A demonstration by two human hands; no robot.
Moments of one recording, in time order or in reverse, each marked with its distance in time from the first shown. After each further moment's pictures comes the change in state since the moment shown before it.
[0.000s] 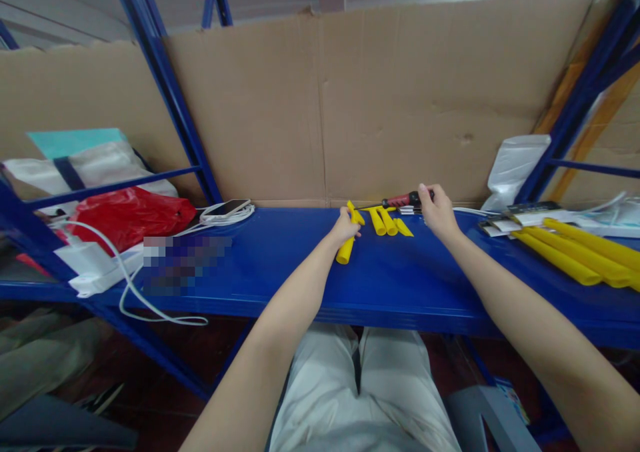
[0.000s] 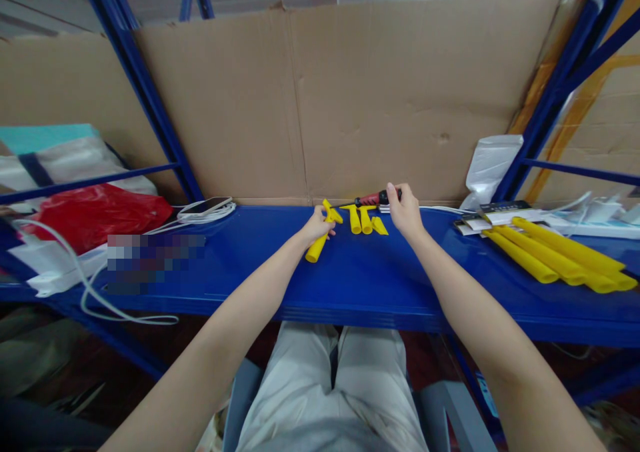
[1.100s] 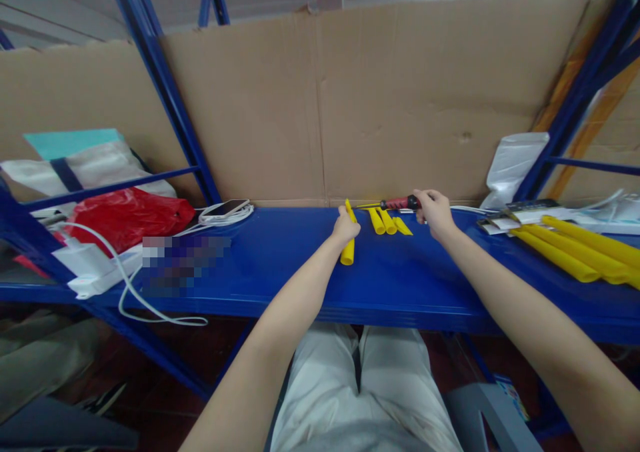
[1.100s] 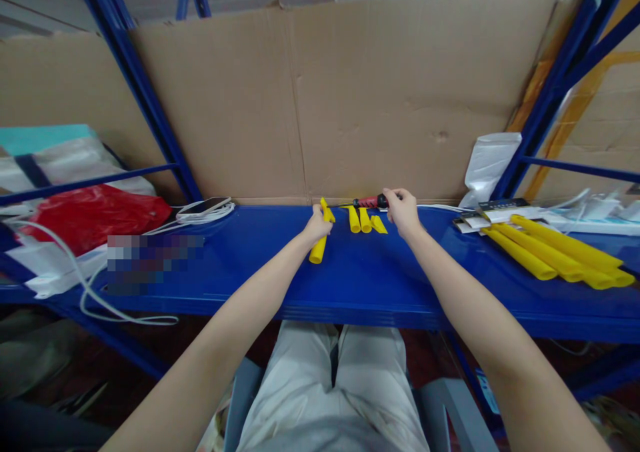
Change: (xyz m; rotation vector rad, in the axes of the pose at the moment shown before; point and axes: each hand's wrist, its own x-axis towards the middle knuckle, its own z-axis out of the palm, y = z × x) left_hand 0.009 -0.007 0.006 0.292 0.137 0.038; right_hand -0.007 -0.024 0.006 0.365 -0.051 0.437
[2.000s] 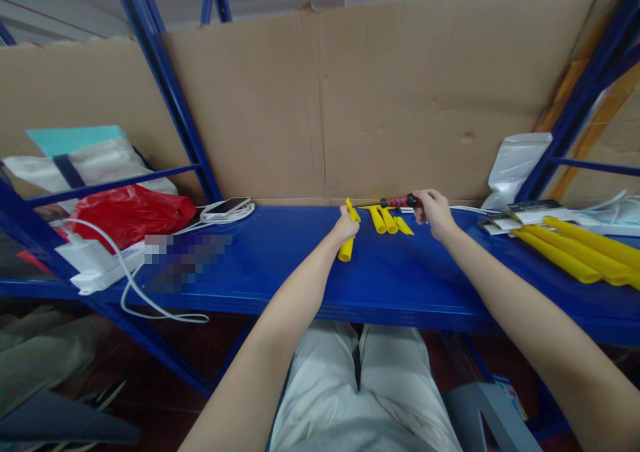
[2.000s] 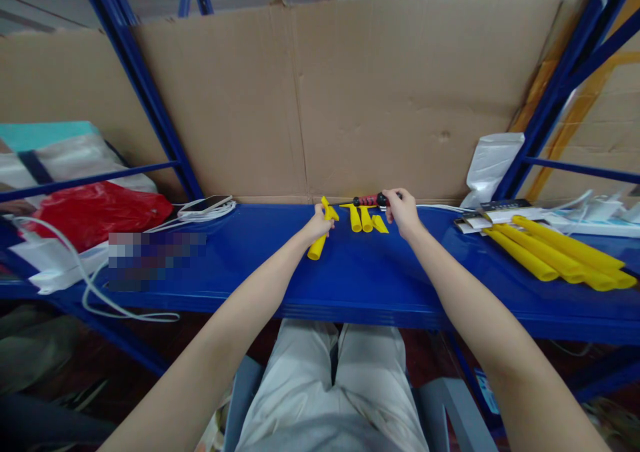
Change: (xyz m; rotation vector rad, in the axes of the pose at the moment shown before) left_hand 0.002 -0.003 0.000 -0.135 -0.093 0.000; right_hand -0.001 0.001 -0.001 0.032 -0.095 0.004
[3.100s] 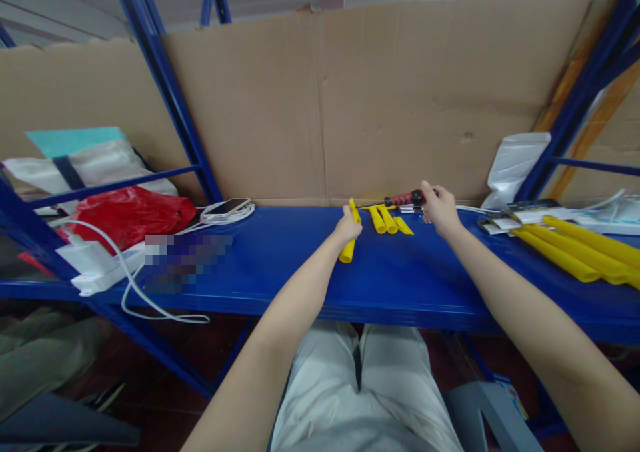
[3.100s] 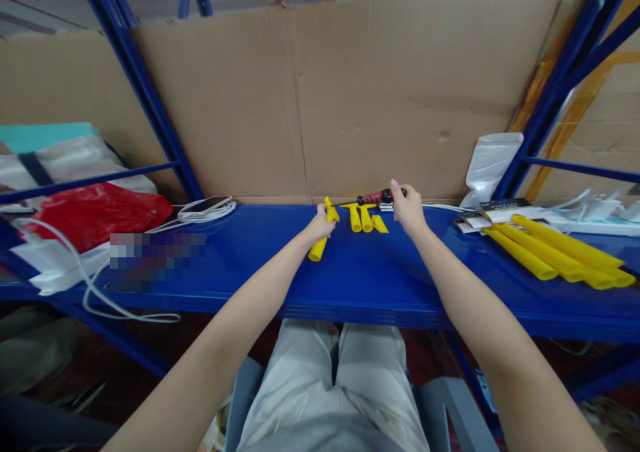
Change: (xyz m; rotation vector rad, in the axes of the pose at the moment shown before) left_hand -0.006 0.006 -0.001 0.146 -0.033 0.041; right_hand 0.008 0.002 -0.010 -0.087 0.077 -0.101
